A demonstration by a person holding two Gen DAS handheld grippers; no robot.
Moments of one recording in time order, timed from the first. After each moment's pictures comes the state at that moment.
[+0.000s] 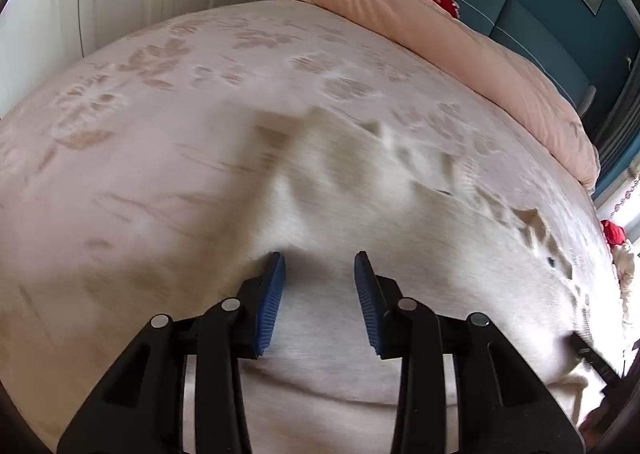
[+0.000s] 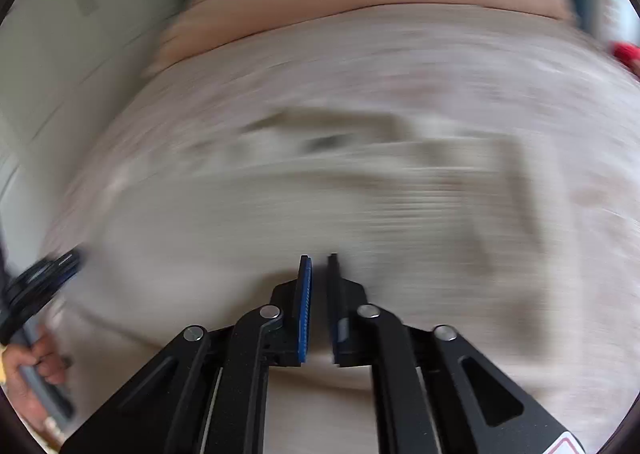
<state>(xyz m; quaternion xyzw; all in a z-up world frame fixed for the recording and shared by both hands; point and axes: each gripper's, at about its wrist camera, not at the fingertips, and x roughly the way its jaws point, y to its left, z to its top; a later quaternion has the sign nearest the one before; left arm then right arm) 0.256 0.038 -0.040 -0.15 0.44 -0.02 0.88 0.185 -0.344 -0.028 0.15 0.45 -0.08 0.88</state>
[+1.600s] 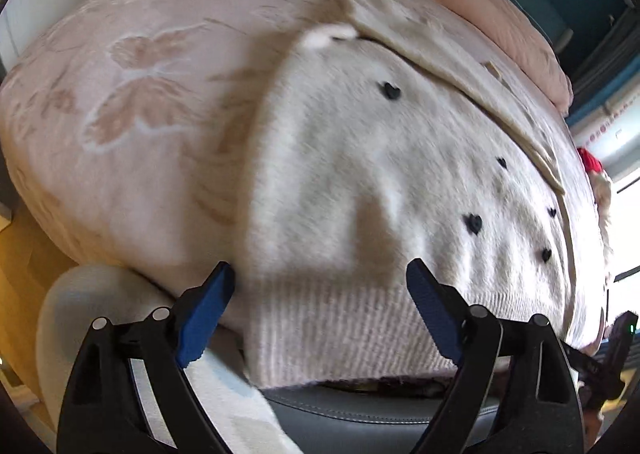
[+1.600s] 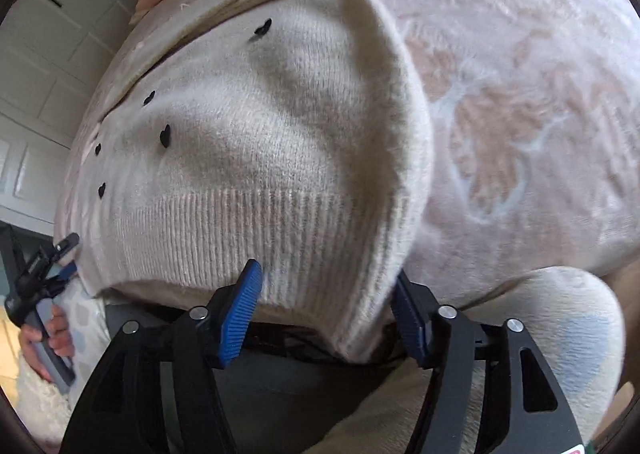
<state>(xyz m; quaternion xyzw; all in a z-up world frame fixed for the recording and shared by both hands) 0.007 0.100 -0.041 -0.14 0.55 -0.09 0.82 -0.109 -0.295 -0.050 0.25 0.57 -0.06 0.78</state>
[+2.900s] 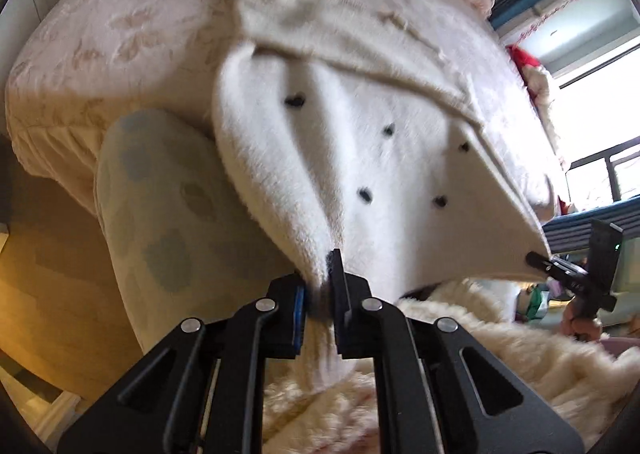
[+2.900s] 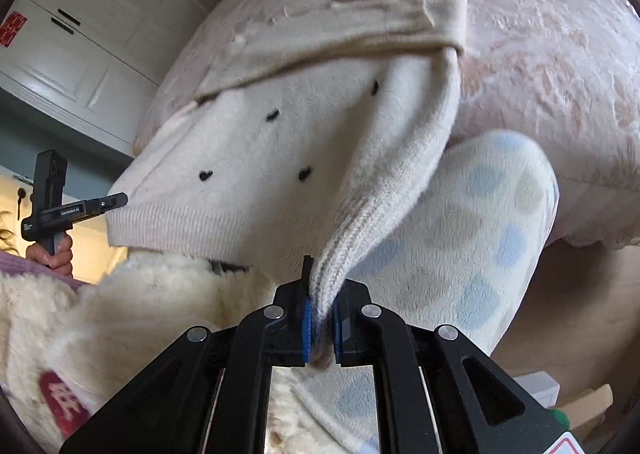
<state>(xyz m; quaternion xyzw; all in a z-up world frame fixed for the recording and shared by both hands) -0.141 0.117 0.084 -0.09 0.62 -0.24 0.75 -0.273 -0.253 0.083 0.20 0.56 0.07 0.80</state>
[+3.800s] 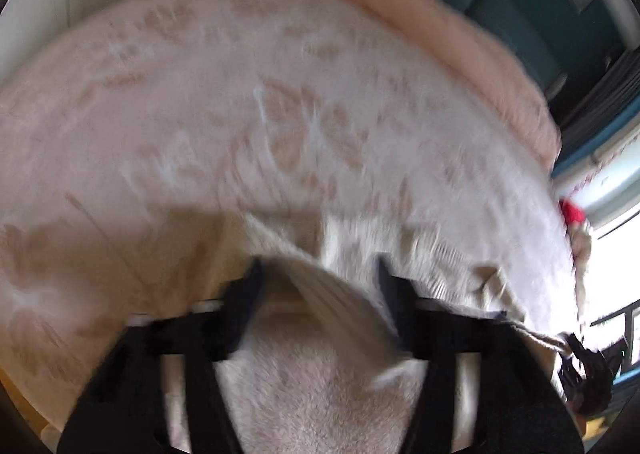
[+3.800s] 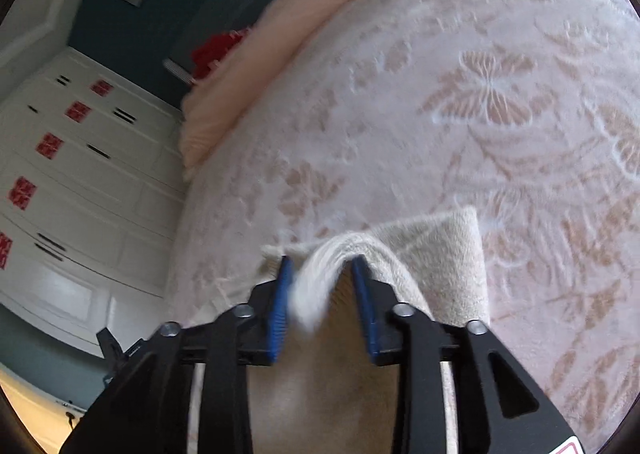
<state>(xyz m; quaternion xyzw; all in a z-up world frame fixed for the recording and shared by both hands) 0.173 0.063 0.016 -0.21 0.47 -0.09 0.85 0.016 -0.420 0.033 0.41 0.34 -0.03 0.84</state>
